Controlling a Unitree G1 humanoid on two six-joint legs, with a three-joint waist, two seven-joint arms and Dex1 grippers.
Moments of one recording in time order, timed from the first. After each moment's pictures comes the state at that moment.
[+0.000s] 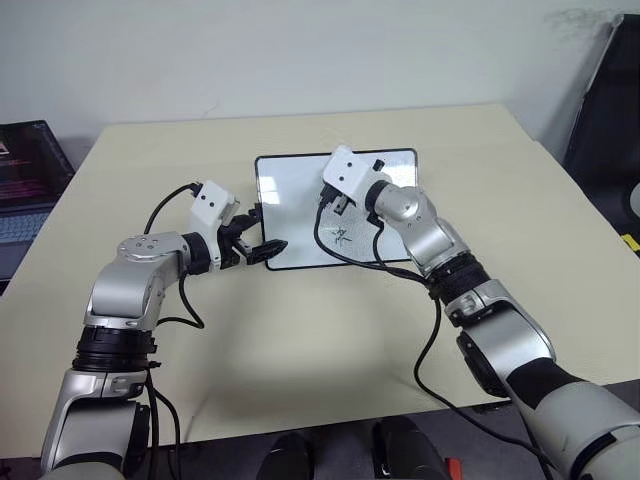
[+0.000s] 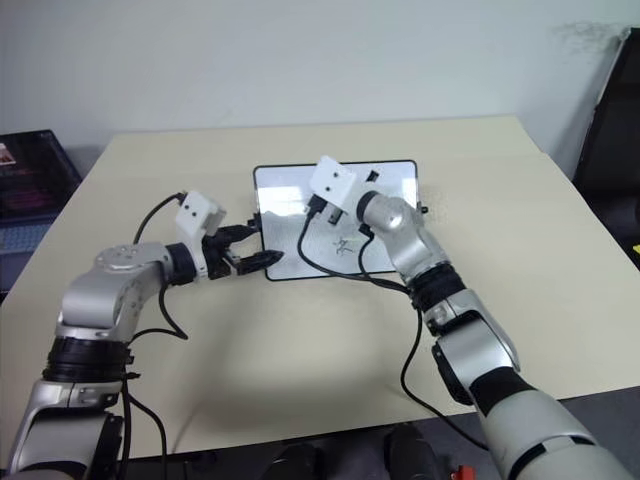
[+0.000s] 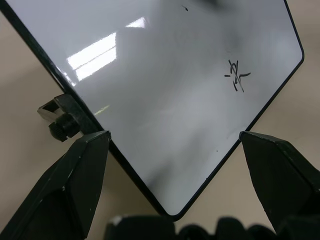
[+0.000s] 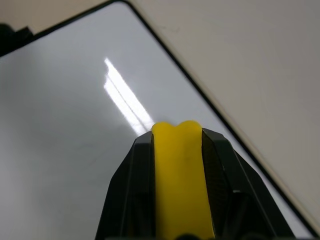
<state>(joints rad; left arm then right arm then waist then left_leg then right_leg) -0.56 0.67 0.03 0.10 -0.33 0.65 -0.84 -1.09 -0.11 0.31 0.75 -0.30 0.05 0.41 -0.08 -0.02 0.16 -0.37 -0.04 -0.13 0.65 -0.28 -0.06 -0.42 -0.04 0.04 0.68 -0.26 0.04</state>
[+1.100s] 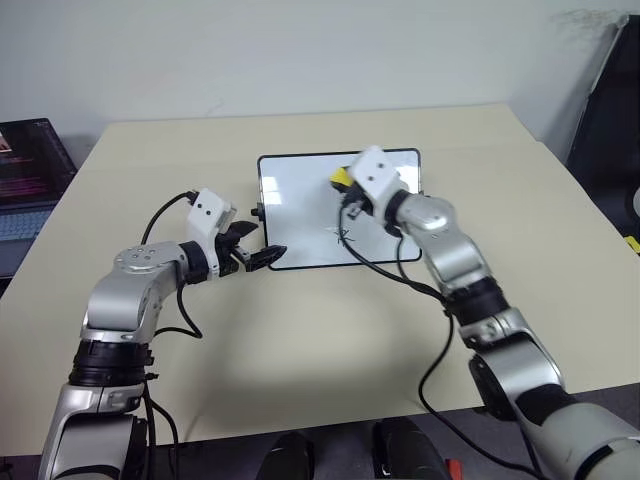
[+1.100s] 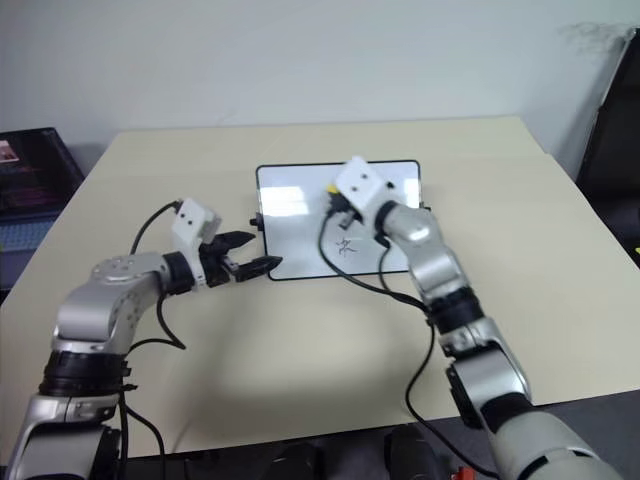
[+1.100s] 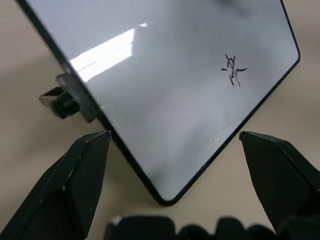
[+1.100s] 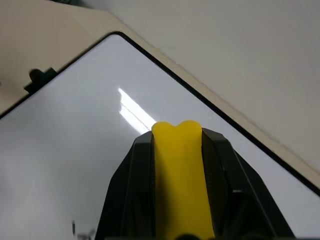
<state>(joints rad) -0.43 0.66 0.11 -0.02 -0.37 0.64 -0.79 -0.77 -0.24 0.15 0.21 -0.10 0.22 0.52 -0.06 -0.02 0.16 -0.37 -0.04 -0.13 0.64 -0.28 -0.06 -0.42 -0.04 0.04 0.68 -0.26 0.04</state>
